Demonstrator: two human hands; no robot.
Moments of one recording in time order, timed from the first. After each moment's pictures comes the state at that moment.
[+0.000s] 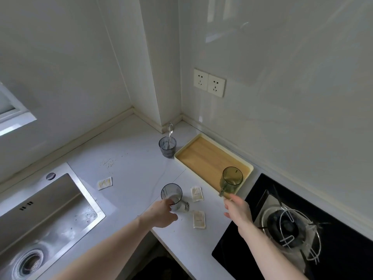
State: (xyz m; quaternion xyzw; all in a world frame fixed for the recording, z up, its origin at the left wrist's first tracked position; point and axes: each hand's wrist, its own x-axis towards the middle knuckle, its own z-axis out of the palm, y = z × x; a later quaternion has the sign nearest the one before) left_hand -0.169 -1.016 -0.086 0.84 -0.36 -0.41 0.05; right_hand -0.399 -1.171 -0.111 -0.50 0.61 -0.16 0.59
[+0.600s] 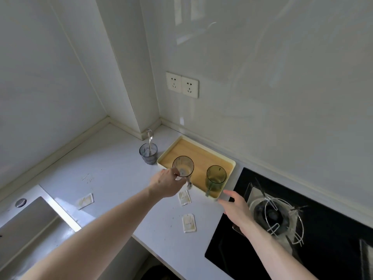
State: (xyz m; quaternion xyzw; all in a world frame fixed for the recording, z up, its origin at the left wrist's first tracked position) left_hand -0.173 -1.129 -0.033 0.83 -0.51 -0.22 0.07; right_hand -0.433 -1.175 -0.078 -0.57 0.59 -0.14 0.55
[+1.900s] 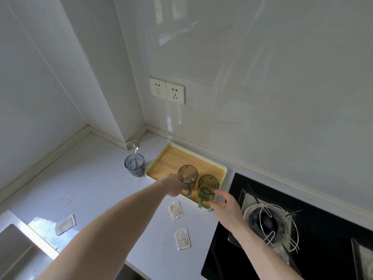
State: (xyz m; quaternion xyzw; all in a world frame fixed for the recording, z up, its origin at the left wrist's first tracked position) left_hand -0.169 -1.225 -0.074 0.75 -0.58 -0.31 -0.09; right_hand -0.410 -1.202 -0.074 -0.58 0.59 -0.17 0.53
